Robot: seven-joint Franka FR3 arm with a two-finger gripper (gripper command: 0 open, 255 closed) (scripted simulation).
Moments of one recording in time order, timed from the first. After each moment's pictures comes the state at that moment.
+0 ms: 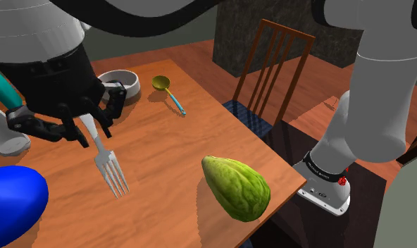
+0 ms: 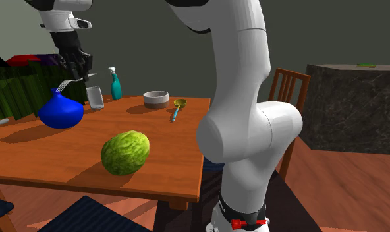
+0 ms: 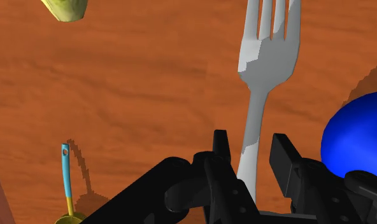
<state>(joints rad) 0.39 0.37 0.82 -1.40 -0.41 1.68 1.35</state>
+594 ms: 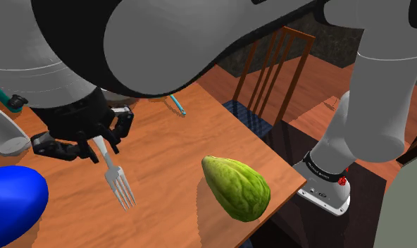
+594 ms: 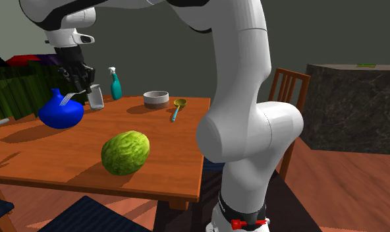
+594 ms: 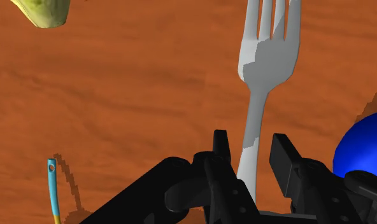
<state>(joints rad) 0.37 0.36 0.82 -1.53 -0.41 1.79 1.37</state>
